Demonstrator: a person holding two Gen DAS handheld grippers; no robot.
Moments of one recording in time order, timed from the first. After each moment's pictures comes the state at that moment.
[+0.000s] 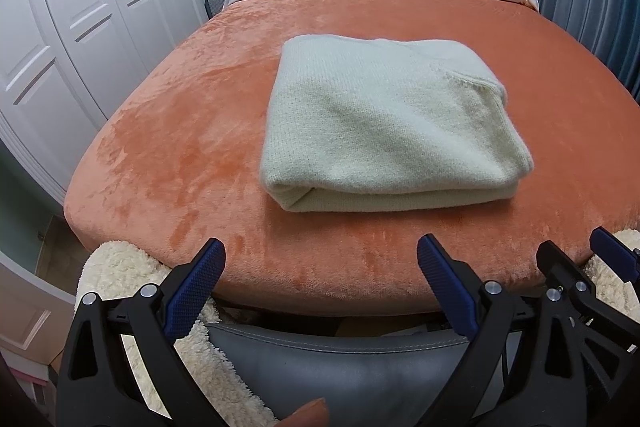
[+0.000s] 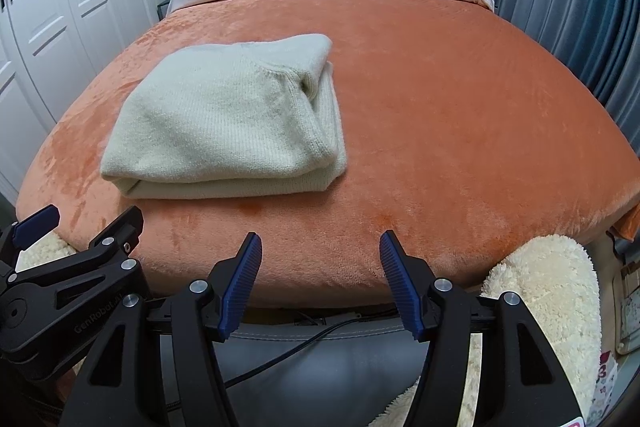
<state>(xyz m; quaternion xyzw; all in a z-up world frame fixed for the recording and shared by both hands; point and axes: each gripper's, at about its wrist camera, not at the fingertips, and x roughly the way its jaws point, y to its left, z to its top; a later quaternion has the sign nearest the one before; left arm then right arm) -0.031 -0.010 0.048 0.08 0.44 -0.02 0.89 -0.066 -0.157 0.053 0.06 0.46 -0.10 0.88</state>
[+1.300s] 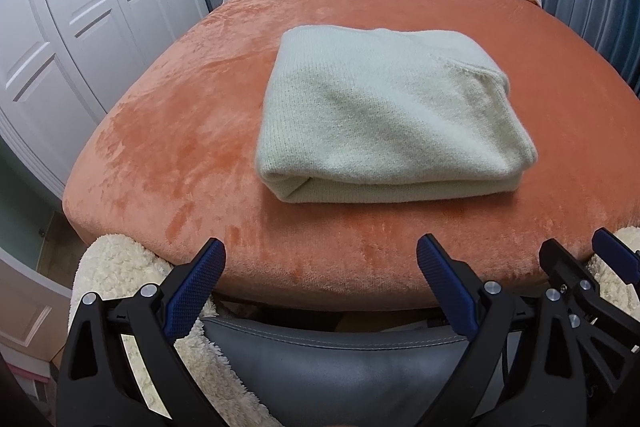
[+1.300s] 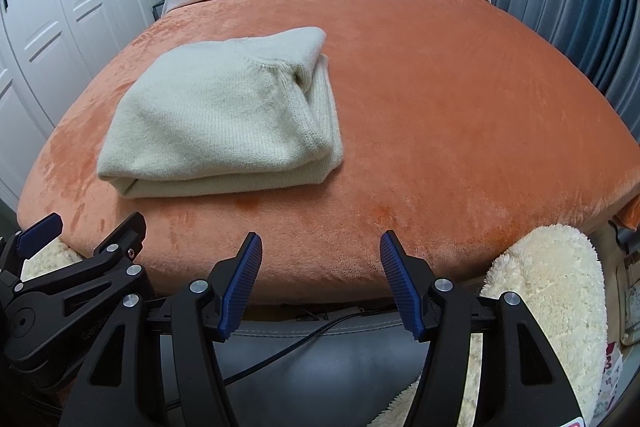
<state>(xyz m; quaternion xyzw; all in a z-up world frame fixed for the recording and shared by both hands) -0.031 -0.010 0.042 0.08 0.45 -0.02 0.89 -0.066 -0.154 0.050 0.07 0.47 -0.11 0.87</state>
